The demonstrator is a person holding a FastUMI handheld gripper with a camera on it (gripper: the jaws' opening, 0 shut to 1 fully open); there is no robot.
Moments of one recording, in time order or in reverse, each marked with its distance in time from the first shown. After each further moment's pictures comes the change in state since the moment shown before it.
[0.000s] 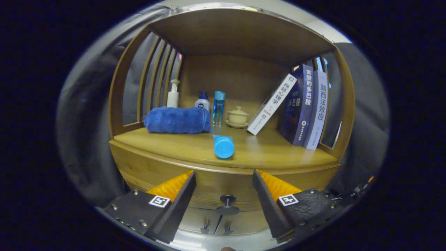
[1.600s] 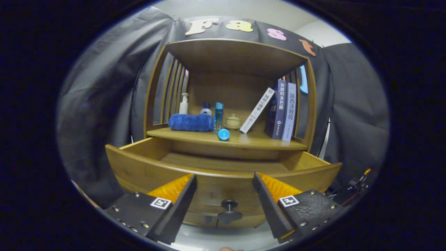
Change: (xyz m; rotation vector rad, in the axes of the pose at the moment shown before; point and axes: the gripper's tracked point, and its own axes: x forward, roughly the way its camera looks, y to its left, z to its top) arm -0.107 0.001 -0.033 0.026 -0.037 -0.037
